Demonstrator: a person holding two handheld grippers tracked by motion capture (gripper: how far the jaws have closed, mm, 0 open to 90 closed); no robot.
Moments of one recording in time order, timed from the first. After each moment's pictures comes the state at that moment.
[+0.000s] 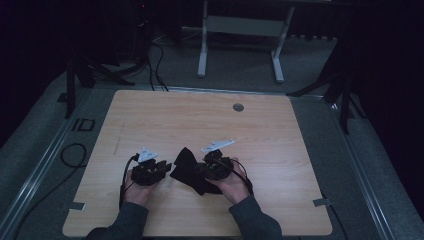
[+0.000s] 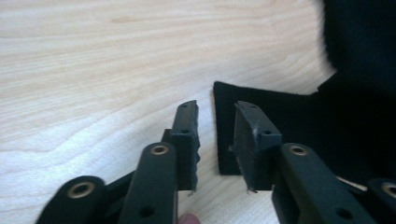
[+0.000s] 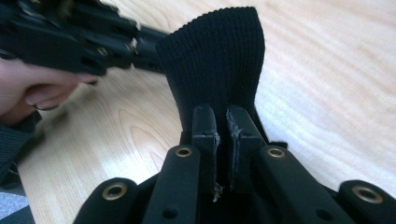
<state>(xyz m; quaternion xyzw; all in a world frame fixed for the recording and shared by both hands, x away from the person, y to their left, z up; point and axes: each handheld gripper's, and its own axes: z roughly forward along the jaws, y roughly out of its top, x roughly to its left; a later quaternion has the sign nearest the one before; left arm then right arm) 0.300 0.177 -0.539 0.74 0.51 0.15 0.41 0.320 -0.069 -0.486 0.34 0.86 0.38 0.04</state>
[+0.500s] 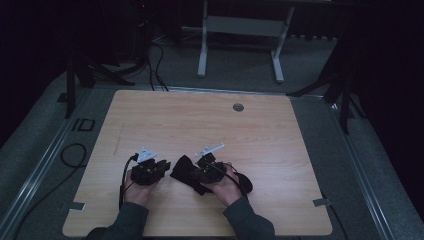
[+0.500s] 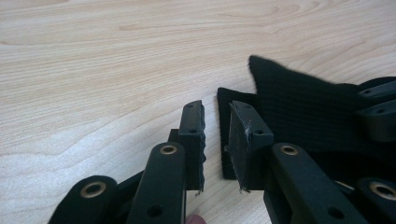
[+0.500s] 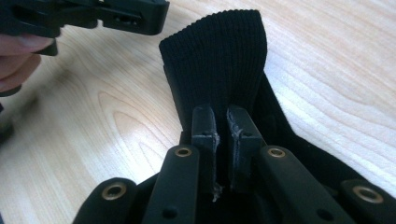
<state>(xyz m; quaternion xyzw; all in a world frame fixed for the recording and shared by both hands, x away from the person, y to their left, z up) 0.300 0.177 -0.539 0.74 0.50 0.16 0.41 0.325 -0.051 -0.516 0.37 0.87 0.33 0.03</state>
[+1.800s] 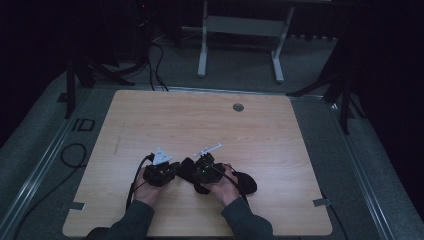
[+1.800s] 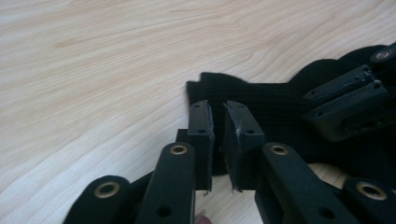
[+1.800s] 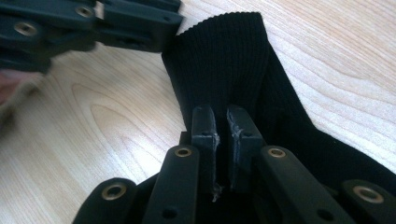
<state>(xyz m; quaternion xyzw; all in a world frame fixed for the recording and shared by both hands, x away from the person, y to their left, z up) 0.307 0.142 -0.545 0.79 0.43 0.16 0.40 0.327 -0.047 -0.521 0.40 0.87 0.29 0.03</state>
